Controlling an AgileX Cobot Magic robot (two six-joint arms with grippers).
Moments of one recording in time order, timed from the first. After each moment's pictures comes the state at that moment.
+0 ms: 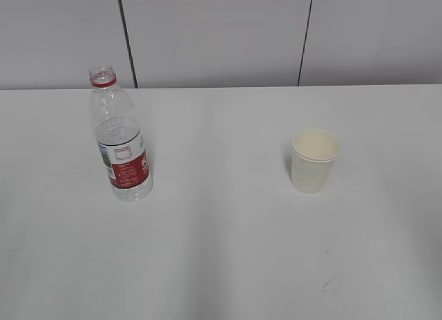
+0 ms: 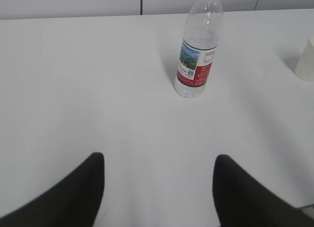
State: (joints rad) left arm -0.17 -0.01 -0.54 0.01 1.07 -0.04; right arm -0.05 0.28 -0.44 -0.01 0.56 -0.10
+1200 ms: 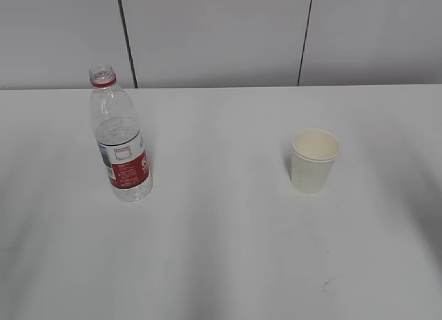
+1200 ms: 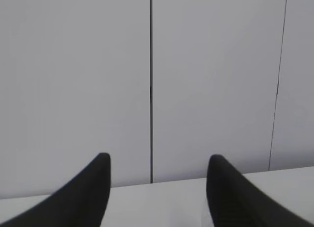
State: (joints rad) left arm -0.17 0.34 -0.33 0.03 -0.08 0.01; right arm -0.05 0.95 -0.44 0.02 -0.32 -0.08
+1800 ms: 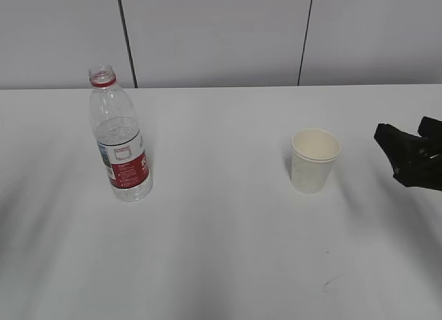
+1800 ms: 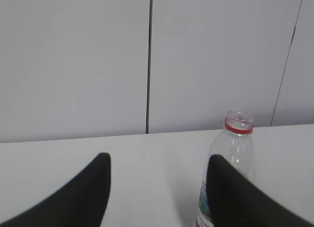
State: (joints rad) left arm -0.17 0.66 -0.21 0.05 -0.35 -0.05; right arm -0.05 1.54 -0.28 -0.32 -1.05 0.19
